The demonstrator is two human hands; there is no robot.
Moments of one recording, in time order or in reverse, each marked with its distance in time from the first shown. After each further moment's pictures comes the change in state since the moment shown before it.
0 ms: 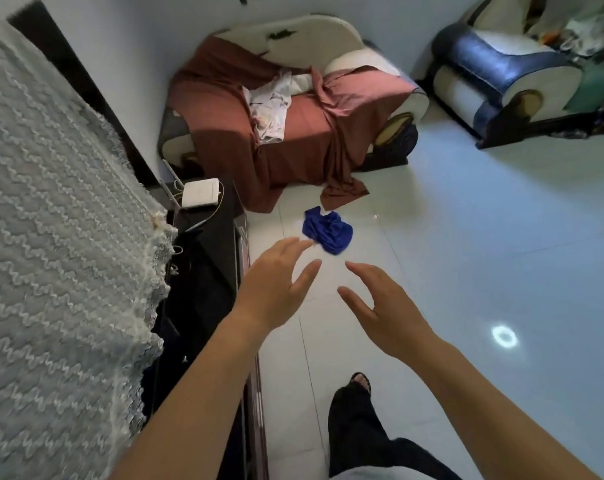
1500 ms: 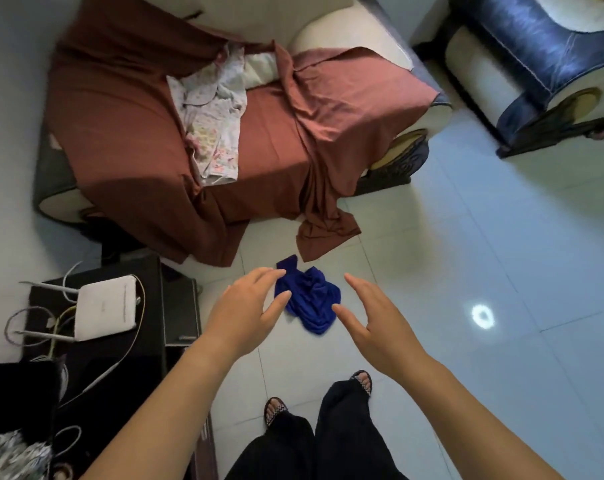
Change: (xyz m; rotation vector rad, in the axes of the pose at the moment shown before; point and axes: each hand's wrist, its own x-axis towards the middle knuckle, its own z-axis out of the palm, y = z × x) left_hand 0.647 -0.171 0.062 0.015 -0.297 -0.093; right_hand 0.639 0.166 -0.104 0.043 -0.099 0.199
